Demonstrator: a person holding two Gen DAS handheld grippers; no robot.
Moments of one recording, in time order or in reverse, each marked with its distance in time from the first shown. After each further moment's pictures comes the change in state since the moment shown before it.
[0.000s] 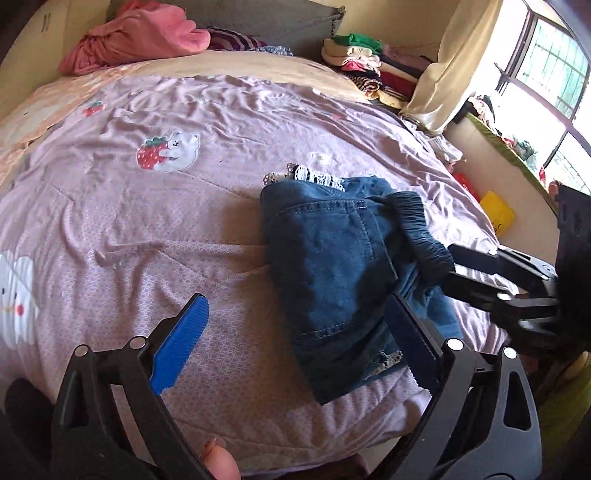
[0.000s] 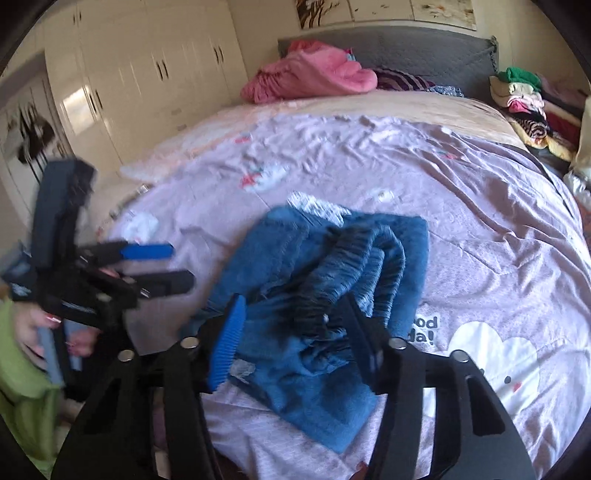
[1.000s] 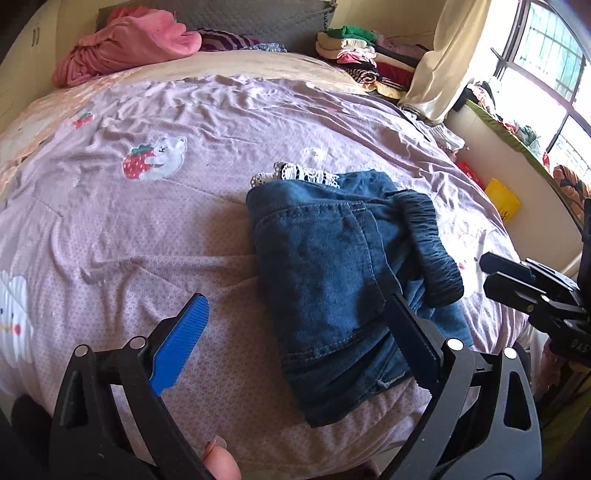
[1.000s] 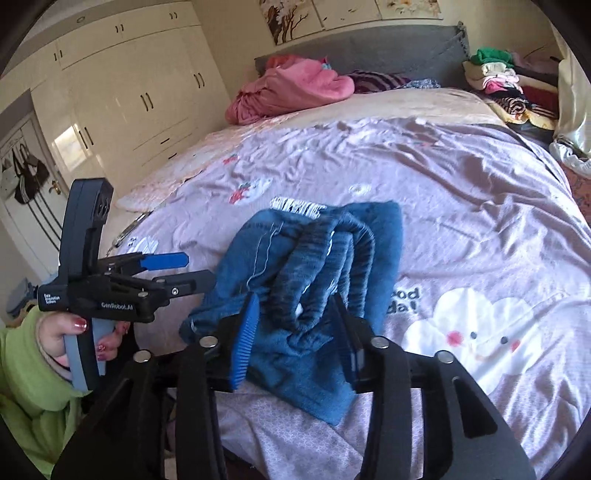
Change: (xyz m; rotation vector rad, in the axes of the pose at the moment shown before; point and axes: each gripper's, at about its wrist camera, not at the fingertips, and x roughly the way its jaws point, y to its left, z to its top) left arm 0.016 -0.013 0.006 0.046 0.013 0.024; right arm -0.040 -0.022 -0.019 0.144 -0.111 0.017
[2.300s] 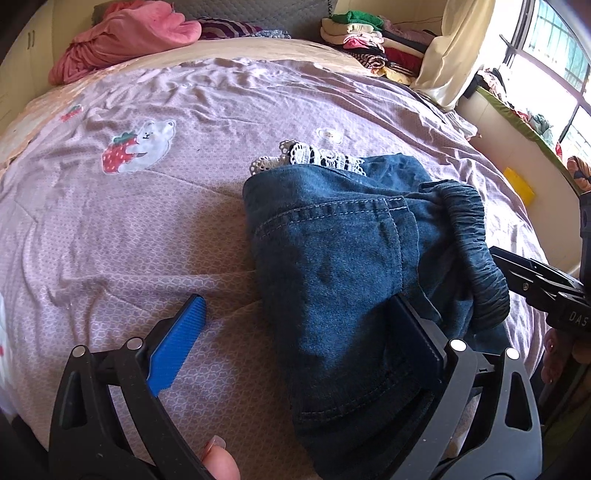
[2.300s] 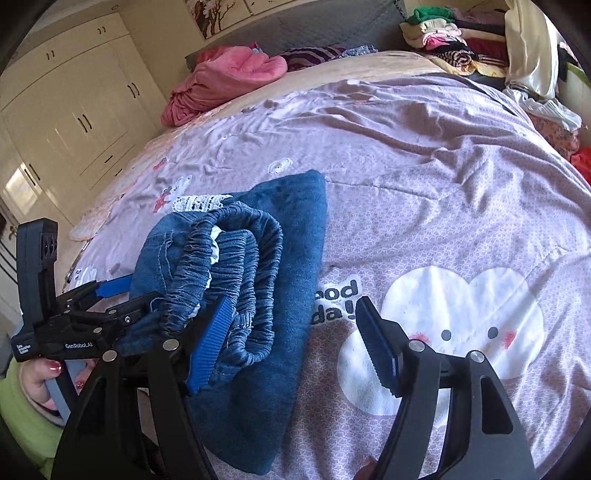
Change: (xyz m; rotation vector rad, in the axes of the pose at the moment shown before) left arm 0.053 0.004 0.007 0.014 0.047 0.041; right arm 0.052 -0.060 -0.005 0.210 0.076 -0.118
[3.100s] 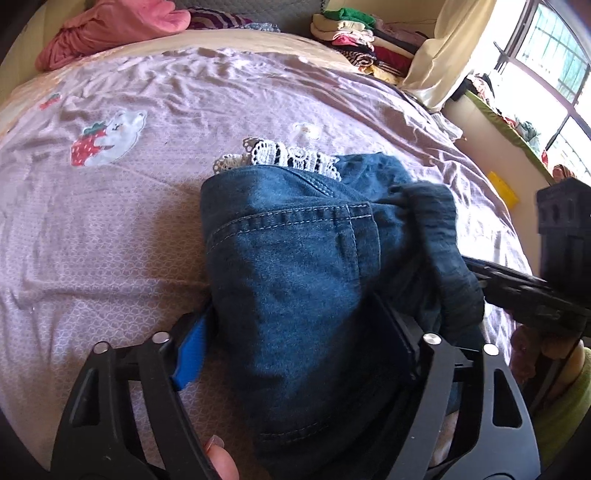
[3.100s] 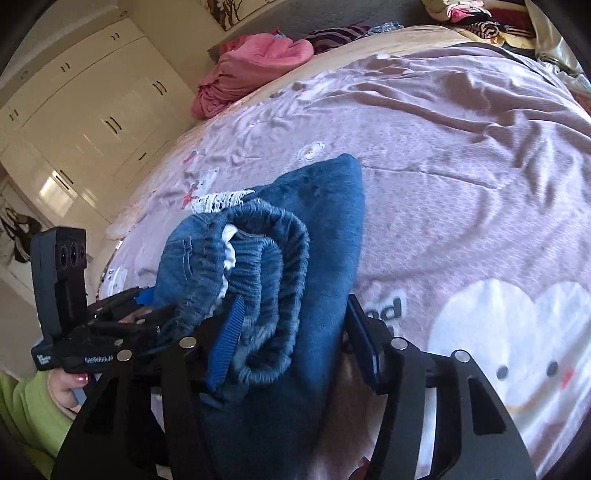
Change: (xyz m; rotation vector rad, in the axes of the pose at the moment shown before) left arm 0.013 -0.011 0.007 -0.024 0.016 -0.093; right arm 0.039 -0.004 0.014 0.021 0.074 0.193
